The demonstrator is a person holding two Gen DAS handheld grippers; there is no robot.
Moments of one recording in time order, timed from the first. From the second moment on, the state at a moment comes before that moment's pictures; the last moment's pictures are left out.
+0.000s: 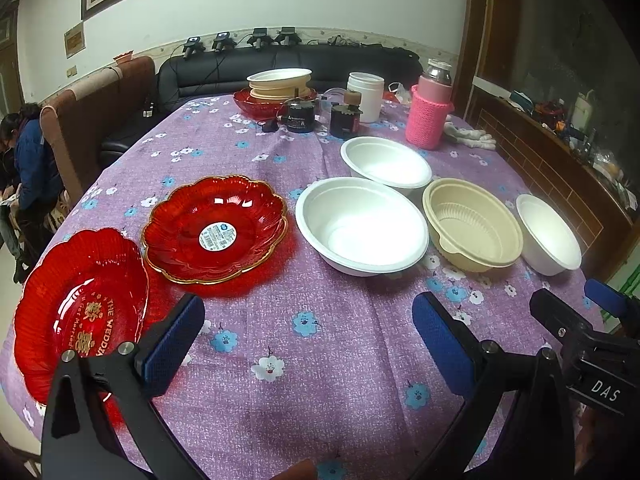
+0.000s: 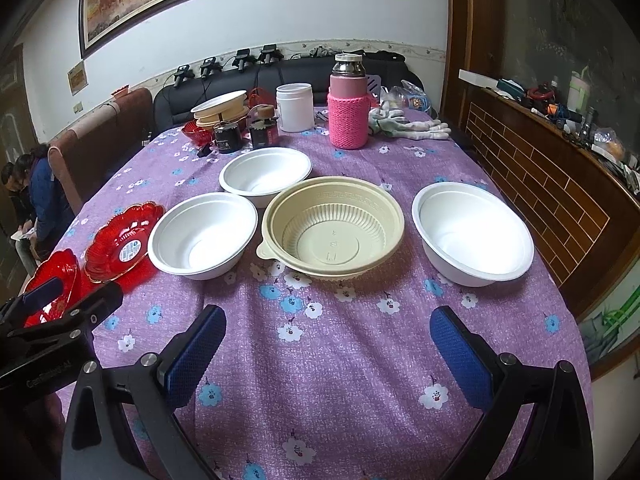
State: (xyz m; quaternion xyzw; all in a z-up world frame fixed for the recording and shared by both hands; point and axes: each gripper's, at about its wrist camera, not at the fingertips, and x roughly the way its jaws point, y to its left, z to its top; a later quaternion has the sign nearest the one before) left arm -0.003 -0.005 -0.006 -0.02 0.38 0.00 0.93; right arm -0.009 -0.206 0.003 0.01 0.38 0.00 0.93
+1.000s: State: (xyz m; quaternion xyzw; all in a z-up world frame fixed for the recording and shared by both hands) left arm -0.006 -0.008 -0.008 -0.02 0.38 -0.01 0.92; right arm -0.010 -0.206 0.002 0.01 0.38 0.00 0.93
